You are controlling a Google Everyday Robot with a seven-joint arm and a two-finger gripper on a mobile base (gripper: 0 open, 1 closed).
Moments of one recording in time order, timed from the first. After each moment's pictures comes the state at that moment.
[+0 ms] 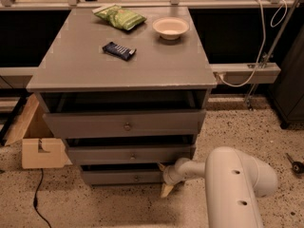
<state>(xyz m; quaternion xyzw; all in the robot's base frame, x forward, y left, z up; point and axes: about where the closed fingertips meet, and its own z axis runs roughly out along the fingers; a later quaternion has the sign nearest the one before) 0.618 -0.050 0.157 -0.73 0.62 0.08 0.26</state>
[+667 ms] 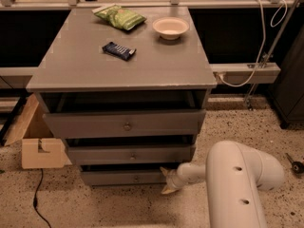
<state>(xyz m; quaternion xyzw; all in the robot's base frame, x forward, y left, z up) 0.586 -0.069 0.164 -0.73 0.63 0.07 0.24</state>
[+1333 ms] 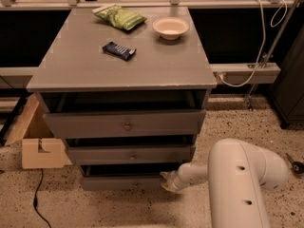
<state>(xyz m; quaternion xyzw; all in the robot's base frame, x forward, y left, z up) 0.572 -0.073 0.175 -0.74 0.63 0.07 0.23</state>
